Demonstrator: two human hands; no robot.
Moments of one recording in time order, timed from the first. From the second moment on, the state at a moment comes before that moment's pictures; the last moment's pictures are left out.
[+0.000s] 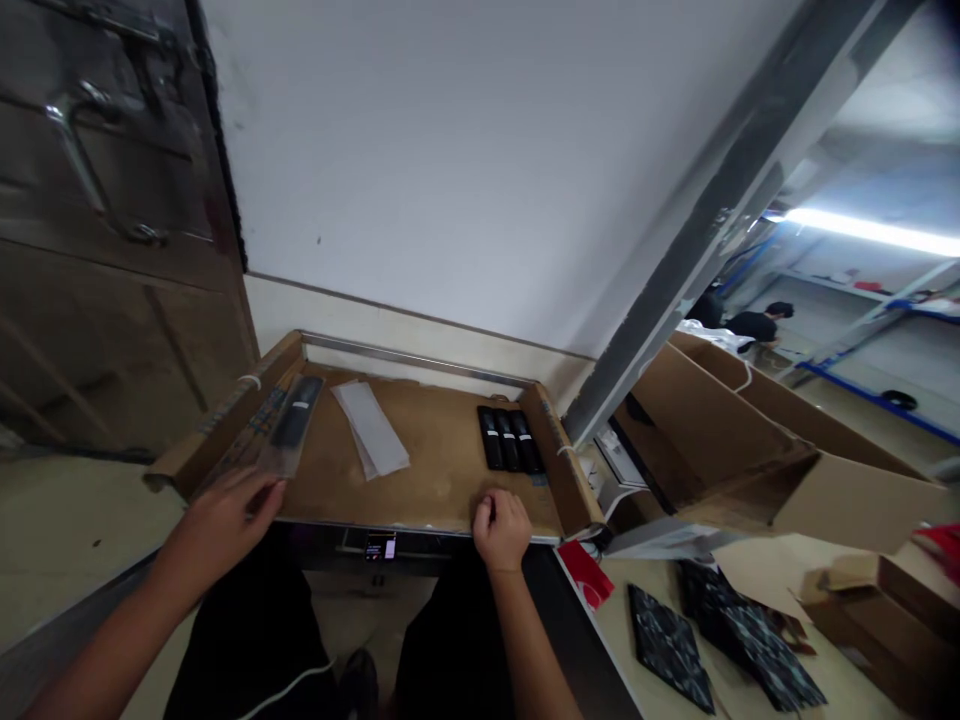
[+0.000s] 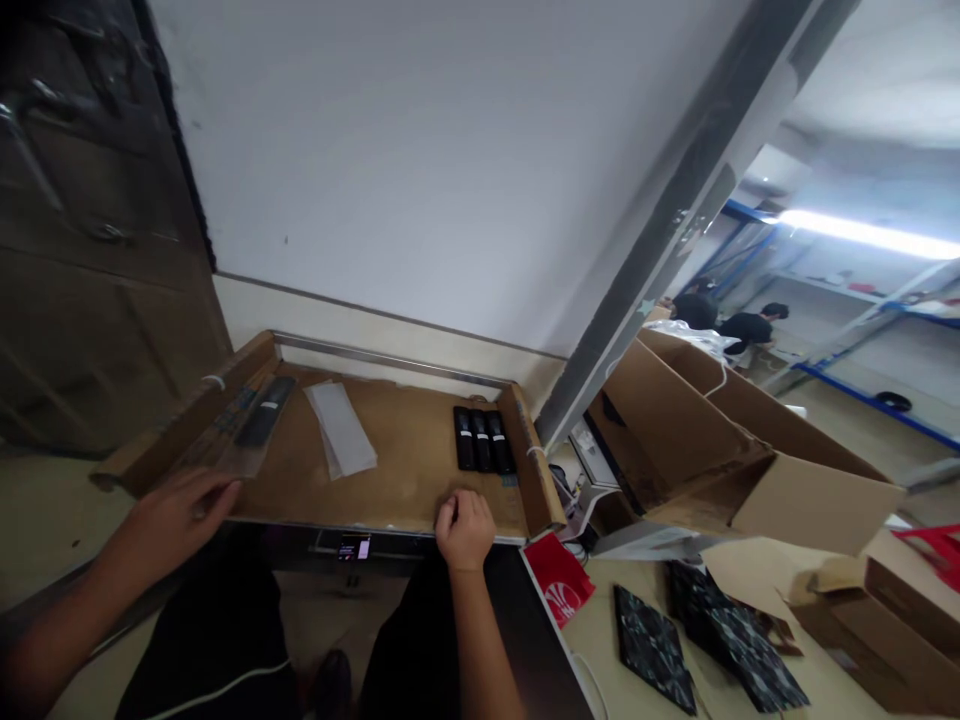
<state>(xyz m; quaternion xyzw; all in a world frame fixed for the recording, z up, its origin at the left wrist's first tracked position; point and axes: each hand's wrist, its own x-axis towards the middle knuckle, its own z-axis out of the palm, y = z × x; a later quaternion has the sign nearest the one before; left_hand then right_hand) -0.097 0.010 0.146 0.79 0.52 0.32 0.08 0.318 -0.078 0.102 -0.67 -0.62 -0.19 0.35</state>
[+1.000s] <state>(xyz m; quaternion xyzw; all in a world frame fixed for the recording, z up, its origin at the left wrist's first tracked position) -0.039 0.075 0.133 0.72 0.54 0.37 0.24 0.316 -0.078 0.103 -0.69 -0.61 -0.18 0.34</state>
